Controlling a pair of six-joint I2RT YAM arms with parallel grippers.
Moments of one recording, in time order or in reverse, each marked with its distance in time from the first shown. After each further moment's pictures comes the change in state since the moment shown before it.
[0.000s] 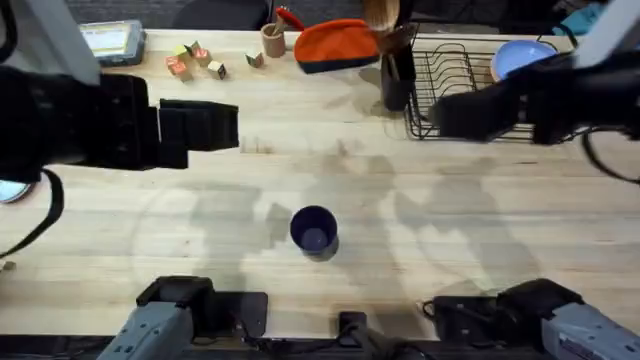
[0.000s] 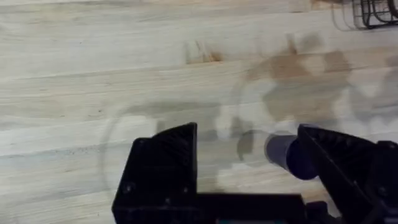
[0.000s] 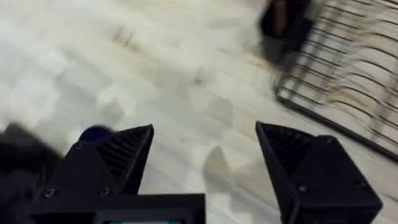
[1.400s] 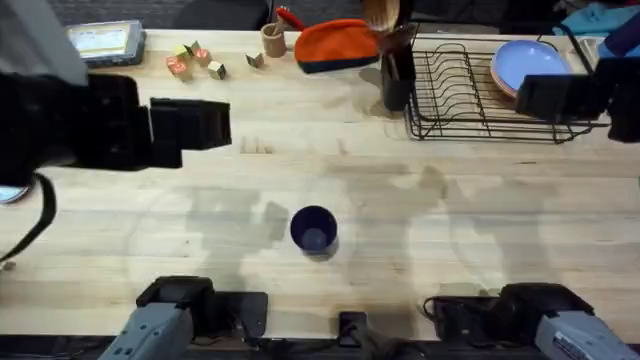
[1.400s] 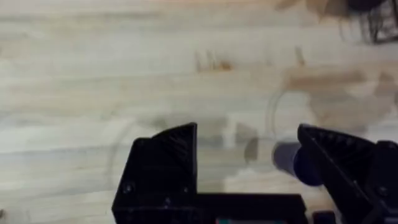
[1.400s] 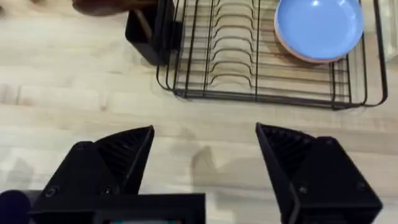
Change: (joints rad) left arm 0.000 -0.024 0.000 0.013 -0.049 -0.013; right arm -0.285 -0.123 -0.004 -0.058 0.211 0.013
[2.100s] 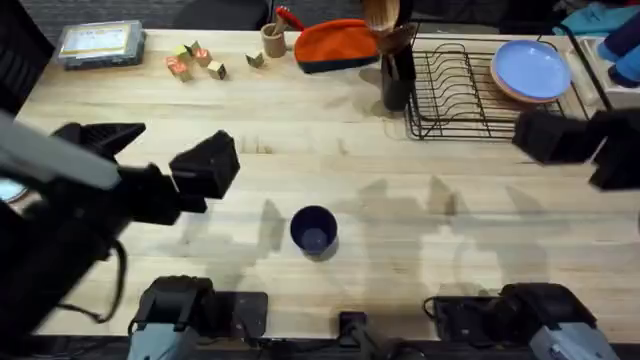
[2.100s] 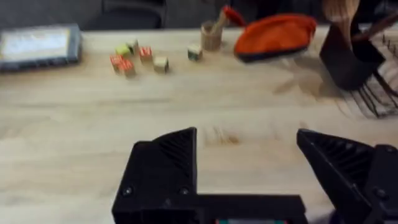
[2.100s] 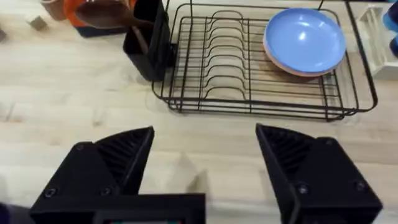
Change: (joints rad) left arm 0.000 -0.533 -0.544 0.492 -0.018 0.000; right arm 0.000 -0.292 -0.277 0.178 0.025 0.000
